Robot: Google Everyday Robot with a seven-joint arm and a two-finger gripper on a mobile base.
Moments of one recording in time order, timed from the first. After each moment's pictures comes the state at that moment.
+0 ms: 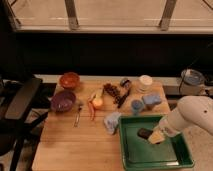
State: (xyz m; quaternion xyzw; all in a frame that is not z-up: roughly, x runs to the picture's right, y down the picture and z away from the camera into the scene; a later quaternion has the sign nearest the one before) arm 0.243 0.233 0.682 -0.37 -0.02 0.39 0.84
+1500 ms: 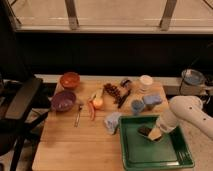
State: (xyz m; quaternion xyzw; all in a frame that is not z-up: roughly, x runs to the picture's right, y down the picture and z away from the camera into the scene) arm 0.262 0.247 0.753 -0.38 0.01 0.39 0.84
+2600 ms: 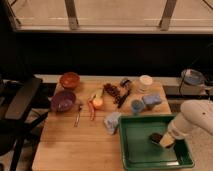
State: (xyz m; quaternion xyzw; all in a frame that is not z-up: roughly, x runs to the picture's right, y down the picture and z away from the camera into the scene) arm 0.308 0.257 0.726 -0.38 0.06 0.41 0.83
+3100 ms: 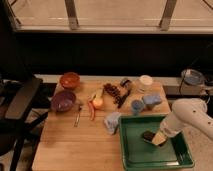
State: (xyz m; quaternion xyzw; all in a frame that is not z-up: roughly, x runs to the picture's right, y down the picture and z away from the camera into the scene) arm 0.266 0.265 0.734 -0.39 0.03 0.39 0.83
